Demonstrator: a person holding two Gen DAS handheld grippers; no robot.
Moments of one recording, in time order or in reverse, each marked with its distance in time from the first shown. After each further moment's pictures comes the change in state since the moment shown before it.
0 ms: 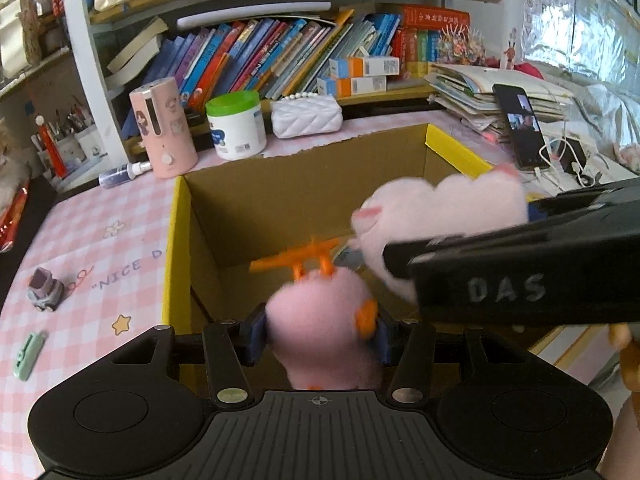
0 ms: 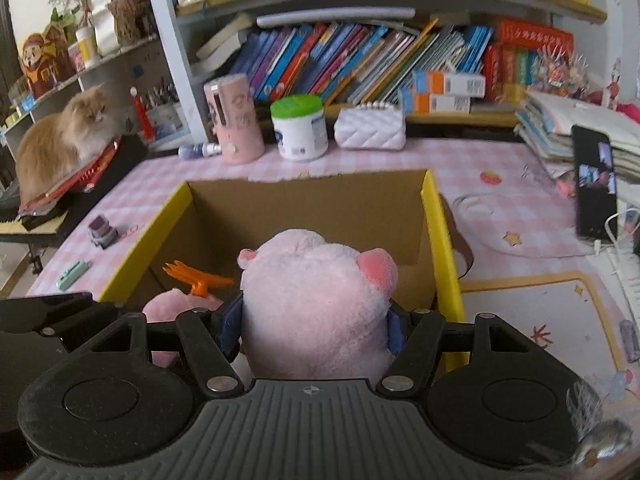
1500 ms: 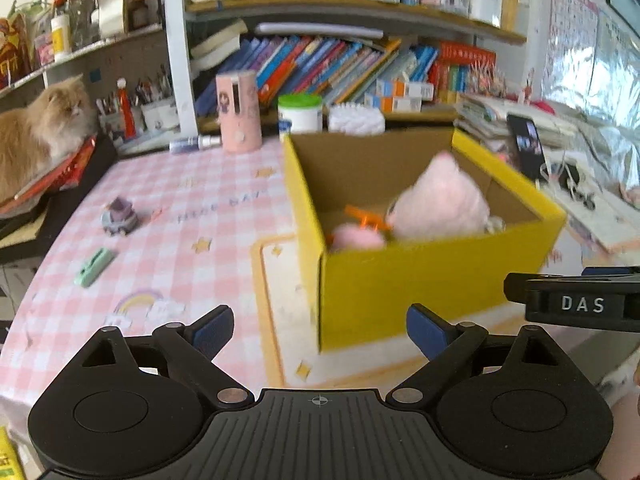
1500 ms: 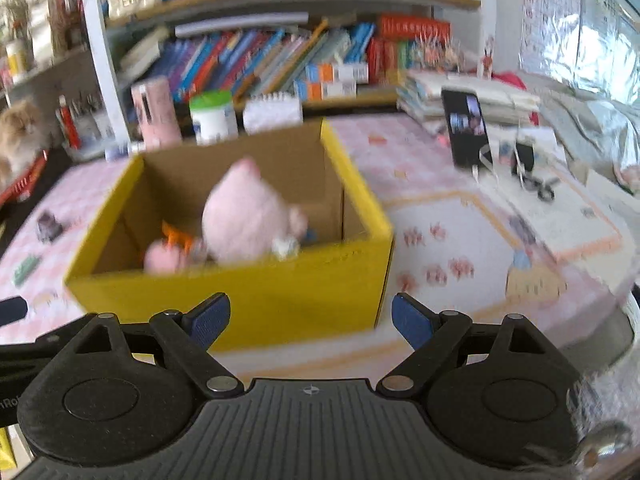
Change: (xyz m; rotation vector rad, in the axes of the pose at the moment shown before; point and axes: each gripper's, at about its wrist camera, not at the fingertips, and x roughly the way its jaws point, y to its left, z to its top) left arm -0.095 0.051 -0.090 -0.125 -0.055 0.031; right arm -0.080 0.048 -0.089 0.144 -0.033 -0.328
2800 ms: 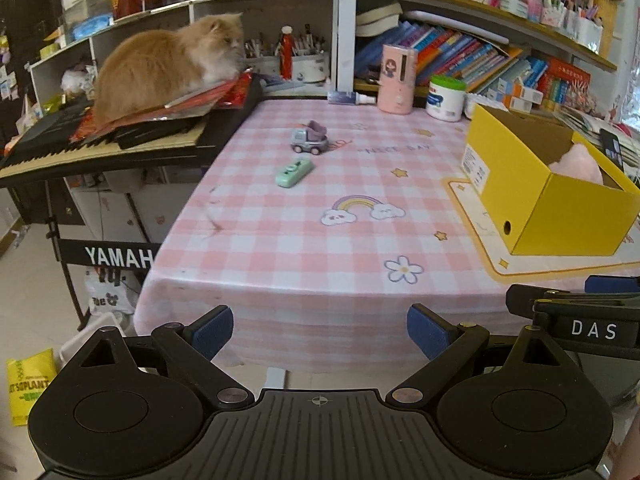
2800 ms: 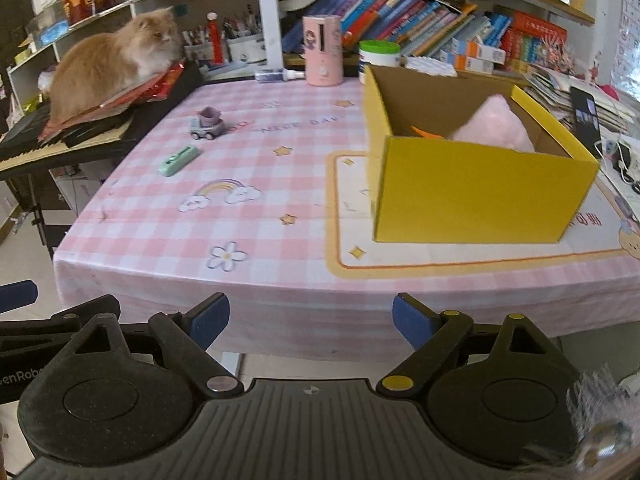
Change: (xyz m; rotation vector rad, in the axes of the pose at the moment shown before) left arm -0.098 0.170 -0.091 -0.175 0.040 0.173; right arm -0.059 0.193 -0.086 -0.173 0.080 0.186
